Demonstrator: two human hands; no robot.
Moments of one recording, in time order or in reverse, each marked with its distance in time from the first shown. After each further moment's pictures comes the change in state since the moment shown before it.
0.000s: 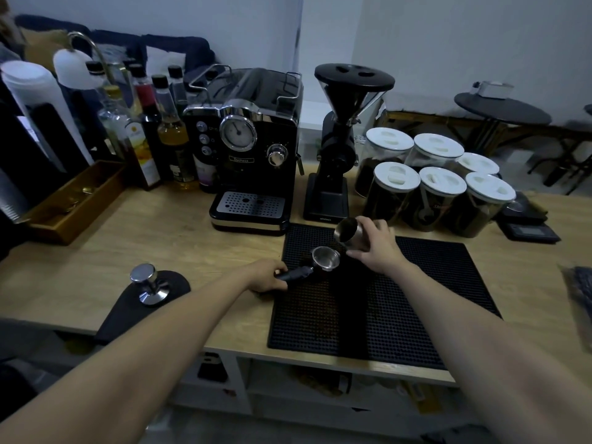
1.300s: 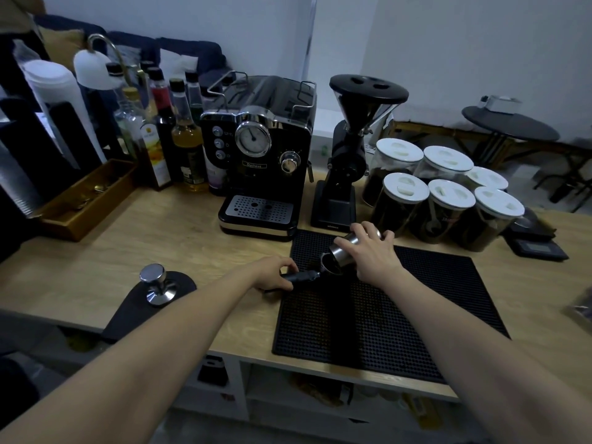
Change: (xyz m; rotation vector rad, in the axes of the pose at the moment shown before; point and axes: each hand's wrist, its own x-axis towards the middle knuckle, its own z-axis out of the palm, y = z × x) left_hand 0.004 -0.005 -0.012 -0.026 0.063 0.091; right_hand -0.006 -0.034 0.004 -0.818 -0.021 -0.334
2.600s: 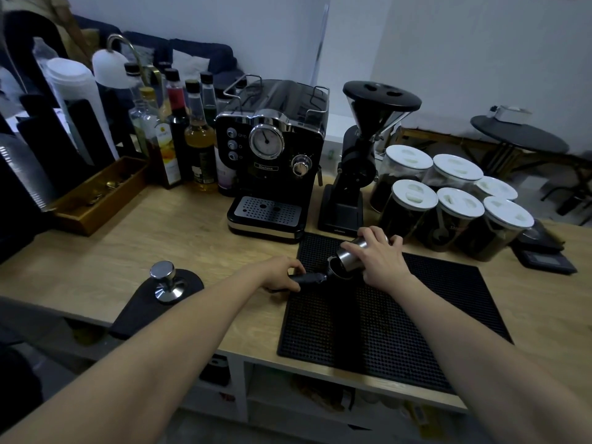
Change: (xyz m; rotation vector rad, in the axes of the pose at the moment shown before) left_hand -0.002 0.002 -0.003 0.005 -0.010 -0.010; right_hand 0.001 0.001 -0.001 0.032 0.017 0.011
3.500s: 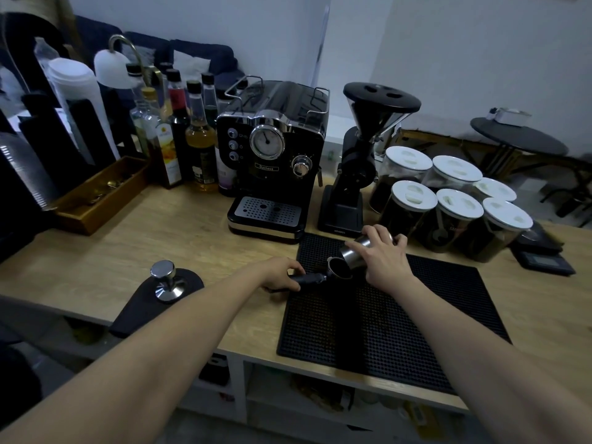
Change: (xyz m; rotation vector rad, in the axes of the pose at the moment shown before) left_hand 0.001 -0.001 0.001 0.015 -0.005 -0.004; right_hand -0.005 0.003 -0.002 -0.019 0.034 0.014
